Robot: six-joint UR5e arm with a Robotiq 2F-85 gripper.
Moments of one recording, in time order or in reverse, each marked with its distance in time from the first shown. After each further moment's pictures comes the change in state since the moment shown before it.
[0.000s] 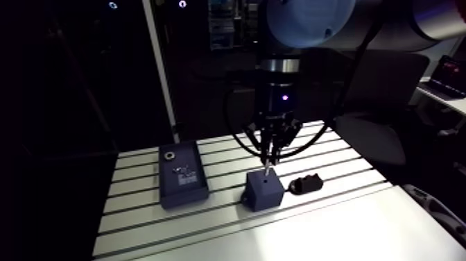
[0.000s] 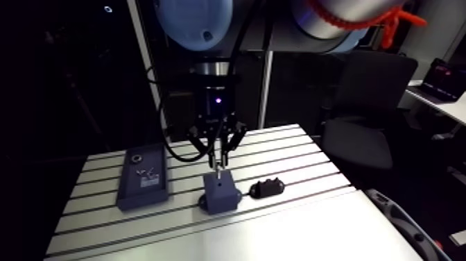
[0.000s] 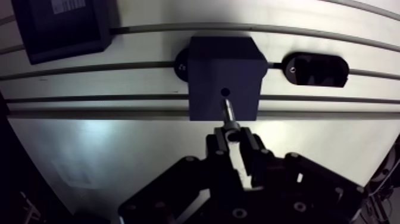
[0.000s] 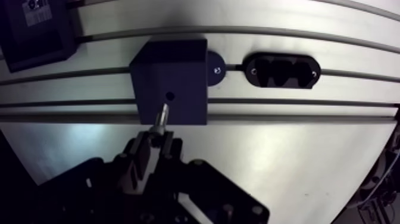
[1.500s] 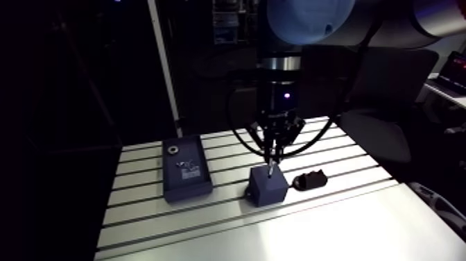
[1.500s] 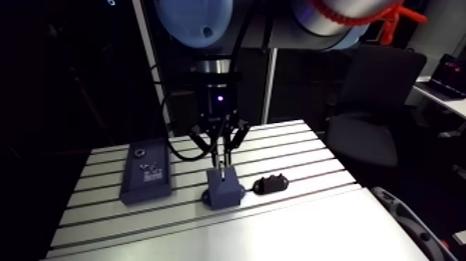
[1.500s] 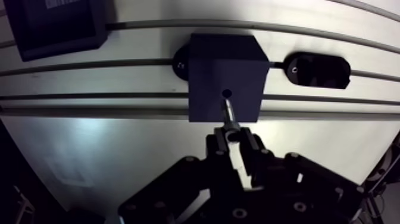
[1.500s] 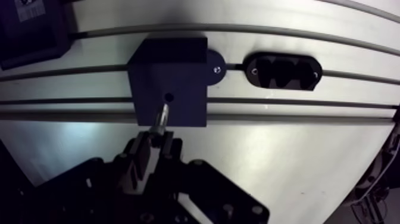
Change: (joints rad) arm 0.019 0.025 -0.008 0.010 -0.029 0.000
